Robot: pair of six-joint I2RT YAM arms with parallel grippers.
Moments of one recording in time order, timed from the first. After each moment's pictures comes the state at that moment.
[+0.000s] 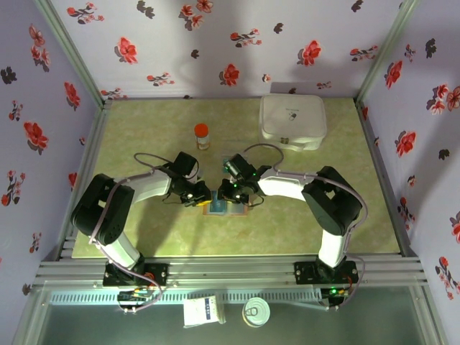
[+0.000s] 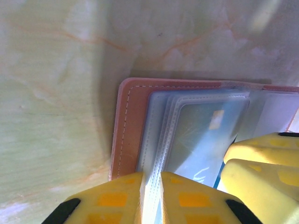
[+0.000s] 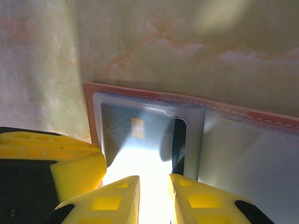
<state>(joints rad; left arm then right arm) -0.54 1.66 0.84 -0.38 0.46 -0.72 0.83 1.82 1.06 -0.29 -0.31 0.91</state>
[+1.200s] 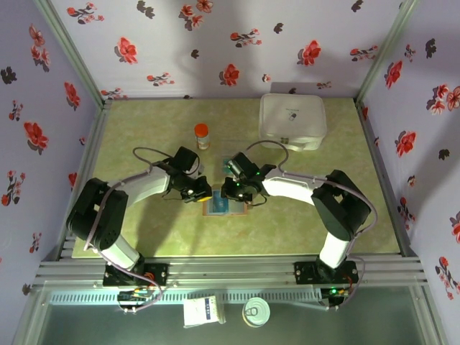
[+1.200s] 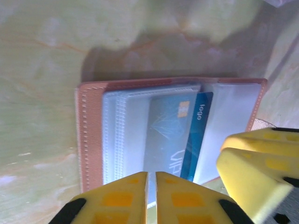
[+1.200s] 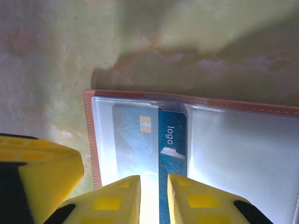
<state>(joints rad) -0.56 1.61 0.90 -0.47 0.44 -0.72 0.83 1.75 1.05 -0.35 -0.24 0.90</state>
